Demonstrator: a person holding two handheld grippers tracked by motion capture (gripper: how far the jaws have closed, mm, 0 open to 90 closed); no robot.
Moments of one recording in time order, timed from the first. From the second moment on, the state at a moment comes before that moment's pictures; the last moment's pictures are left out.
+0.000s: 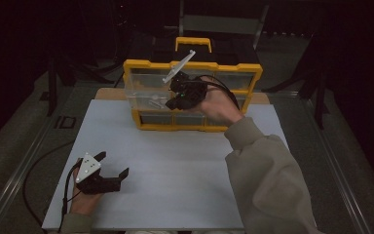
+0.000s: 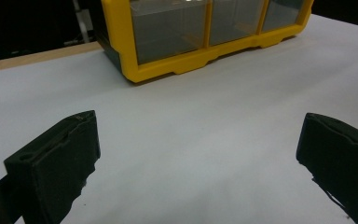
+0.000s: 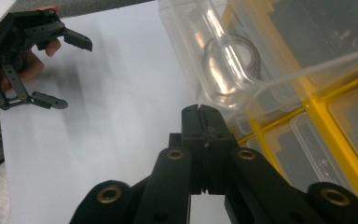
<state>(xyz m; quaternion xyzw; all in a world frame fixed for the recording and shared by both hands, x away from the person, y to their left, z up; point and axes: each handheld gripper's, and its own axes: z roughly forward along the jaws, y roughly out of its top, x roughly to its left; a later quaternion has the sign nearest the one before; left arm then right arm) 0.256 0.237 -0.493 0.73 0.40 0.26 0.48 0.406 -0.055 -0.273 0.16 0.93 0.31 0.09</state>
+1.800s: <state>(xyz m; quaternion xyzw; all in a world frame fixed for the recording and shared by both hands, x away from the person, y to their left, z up) 0.255 0.238 -0.492 0.73 0.40 0.26 0.48 0.407 -0.034 -0.289 0.16 0.93 0.32 0.08</state>
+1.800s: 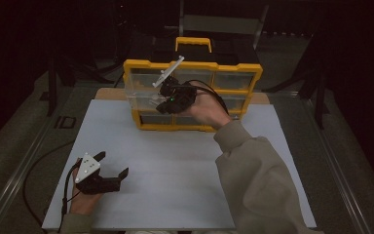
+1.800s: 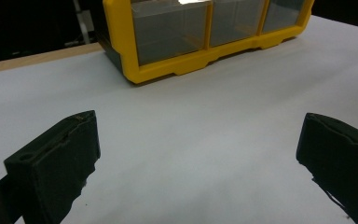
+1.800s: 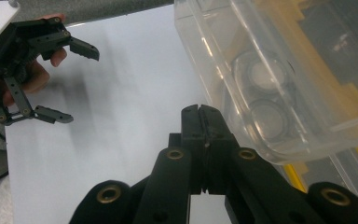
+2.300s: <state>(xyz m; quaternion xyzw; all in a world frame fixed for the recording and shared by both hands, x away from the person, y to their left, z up) 0.255 0.237 -0.493 0.73 0.40 0.26 0.48 0.410 -0.035 -0.292 0.17 0.93 0.32 0.08</state>
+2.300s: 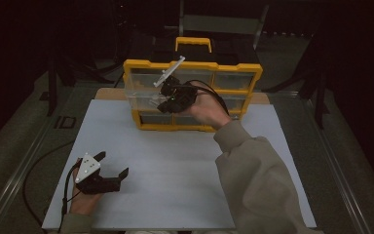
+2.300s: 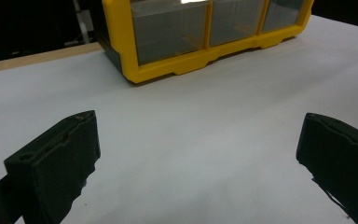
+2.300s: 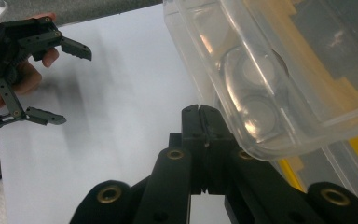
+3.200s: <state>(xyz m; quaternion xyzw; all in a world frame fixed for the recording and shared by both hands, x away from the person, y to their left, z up) 0.255 0.238 -0.492 0.73 0.40 0.26 0.48 0.412 -0.032 -0.293 0.17 0.93 0.32 0.09</state>
